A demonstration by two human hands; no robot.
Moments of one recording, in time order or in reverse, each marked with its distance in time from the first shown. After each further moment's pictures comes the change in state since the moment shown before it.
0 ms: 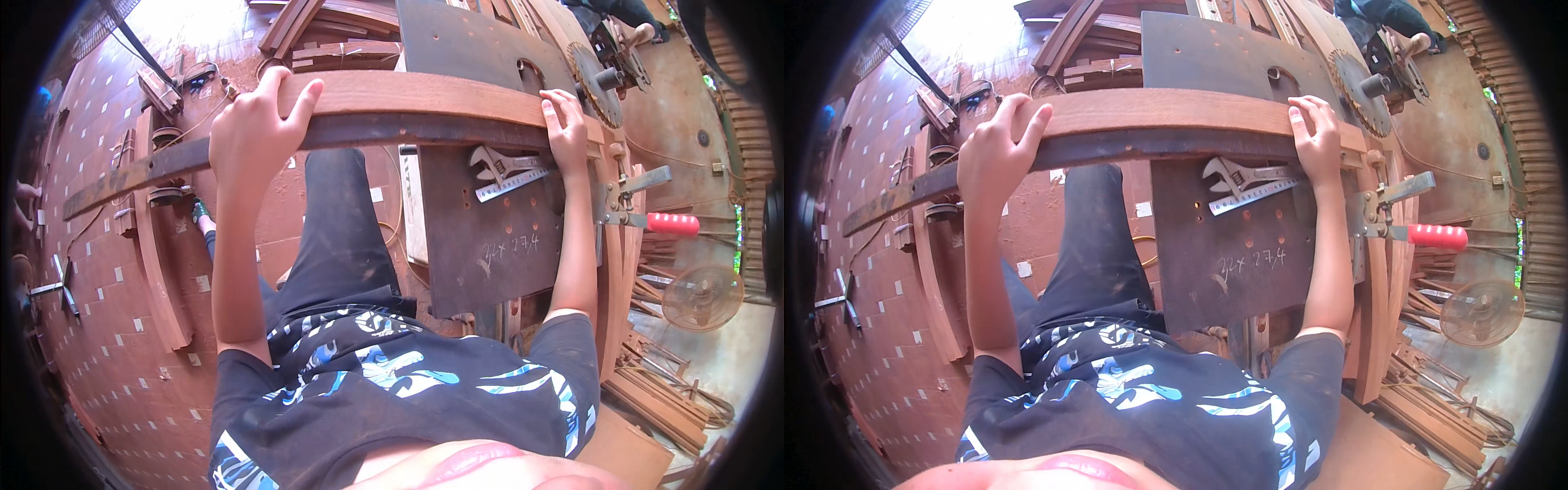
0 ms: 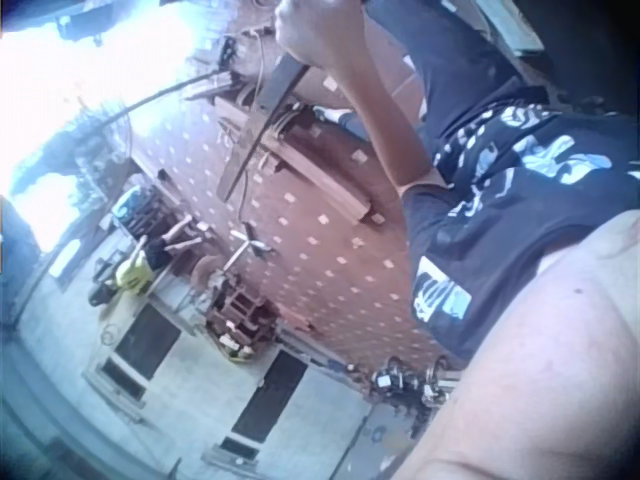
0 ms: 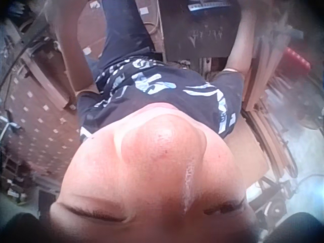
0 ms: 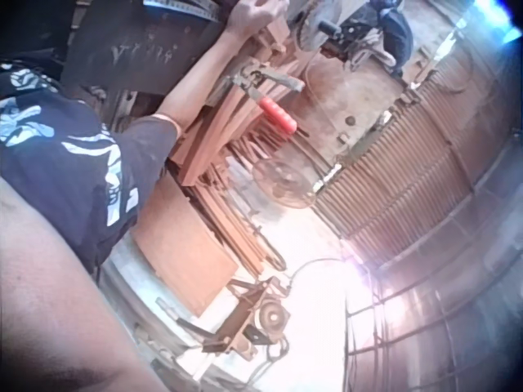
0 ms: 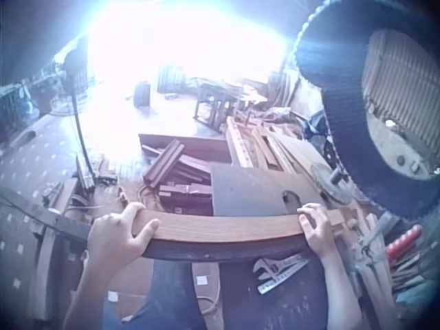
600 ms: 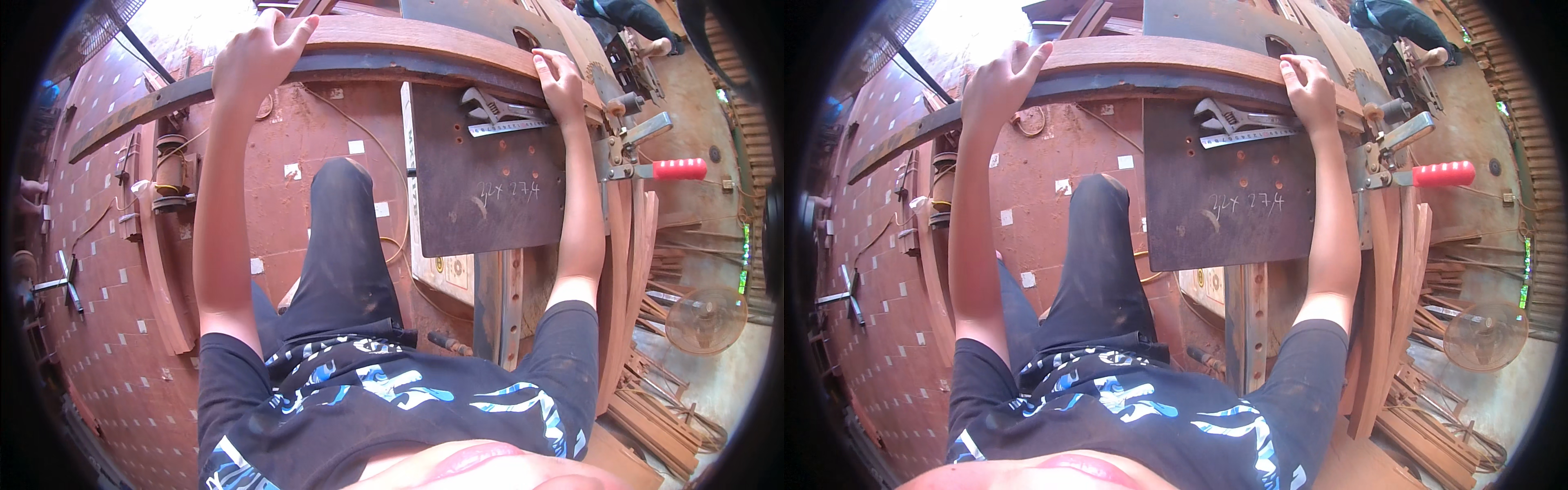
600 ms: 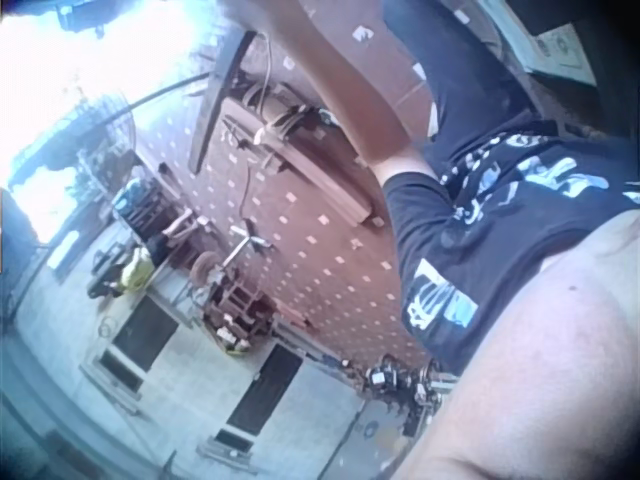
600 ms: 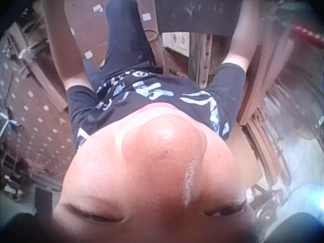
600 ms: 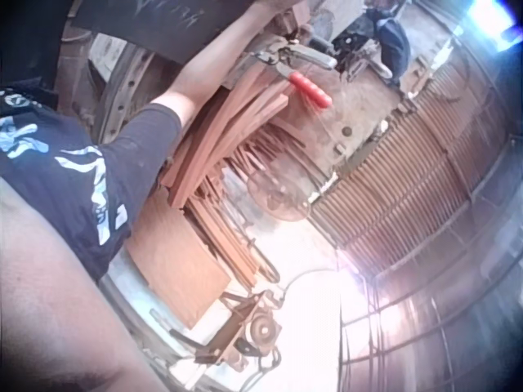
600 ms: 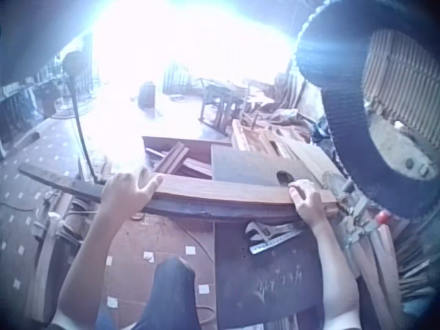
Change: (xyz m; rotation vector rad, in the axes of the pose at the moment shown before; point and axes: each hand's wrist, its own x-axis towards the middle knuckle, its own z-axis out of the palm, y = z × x) left_hand 0.155 -0.025 0.052 0.047 0.072 -0.010; right_hand 0.131 0.056 0.071 -0.039 0.023 -0.062
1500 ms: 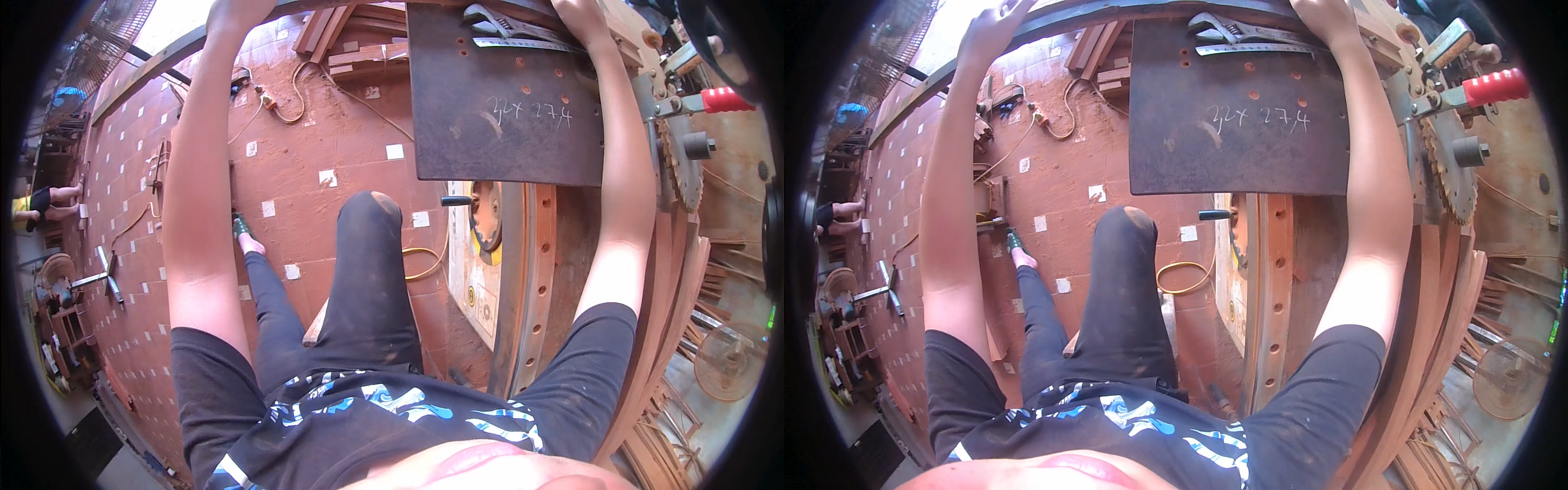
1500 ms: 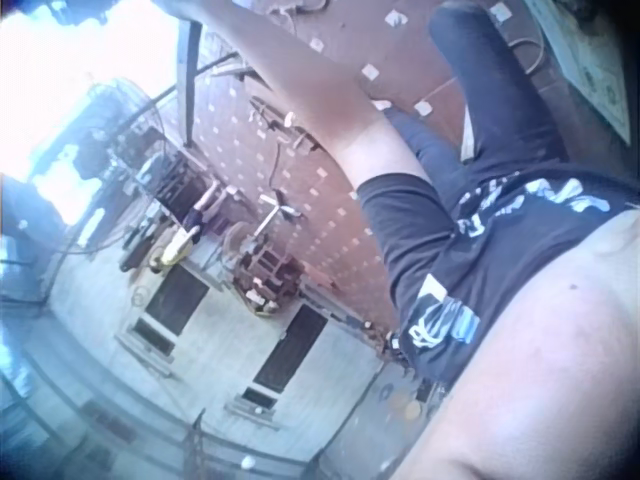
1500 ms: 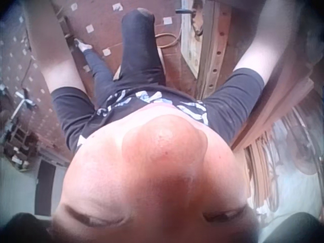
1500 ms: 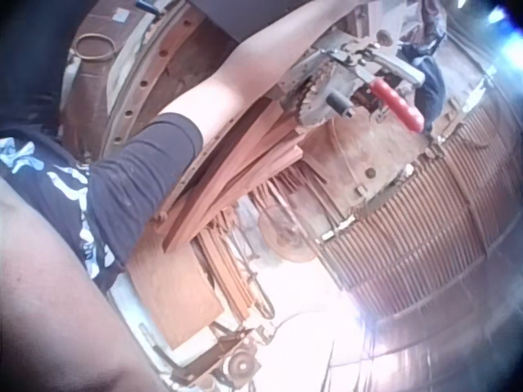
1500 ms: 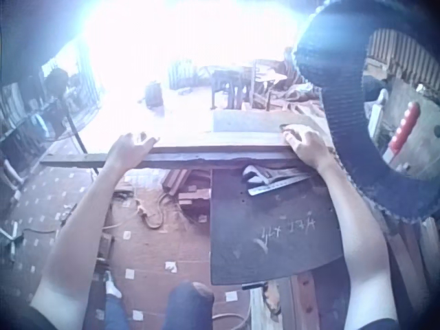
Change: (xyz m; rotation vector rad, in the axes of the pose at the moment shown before) left_hand 0.186 -0.026 0.057 0.037 0.090 0.154; right_hand 0.150 0.034 0.084 0.011 -0.048 -0.030
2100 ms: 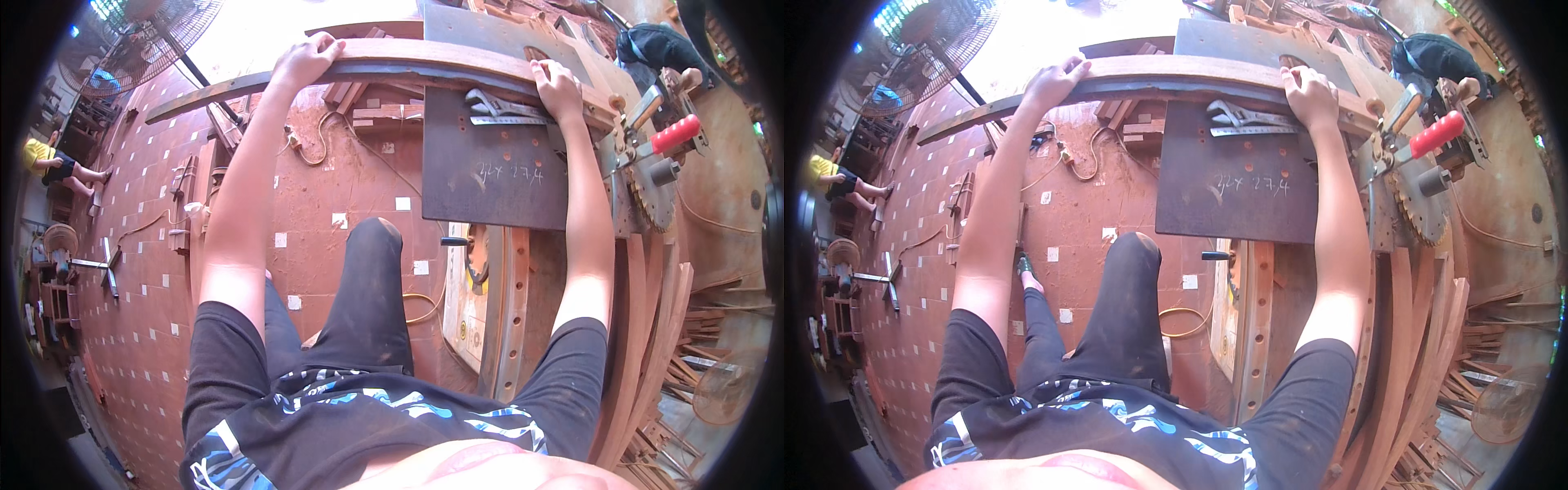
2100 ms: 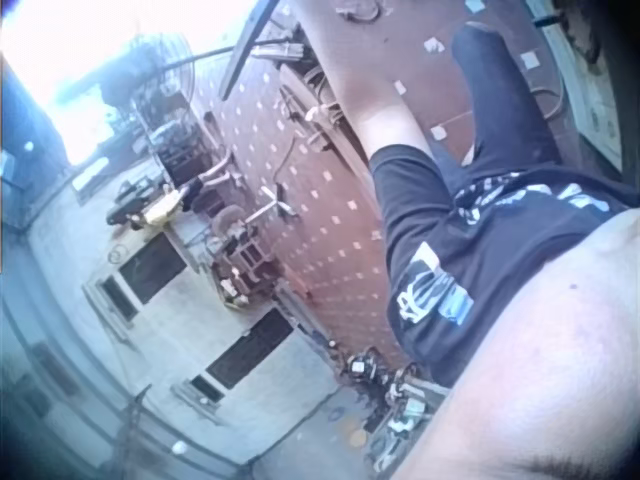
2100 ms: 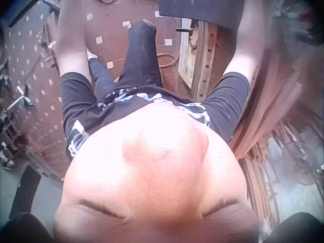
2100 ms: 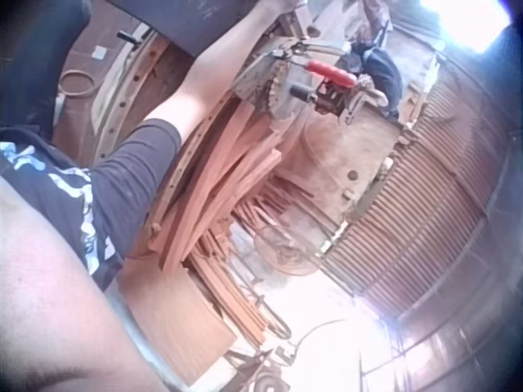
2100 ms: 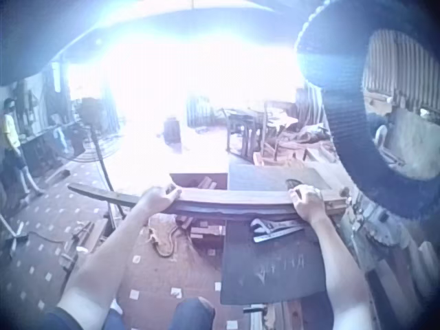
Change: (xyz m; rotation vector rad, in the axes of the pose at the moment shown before) left_hand -0.030 0.004 -0.035 -0.046 -0.211 -0.036; right_hand -0.027 -0.014 -0.020 -0.212 -0.042 0.172
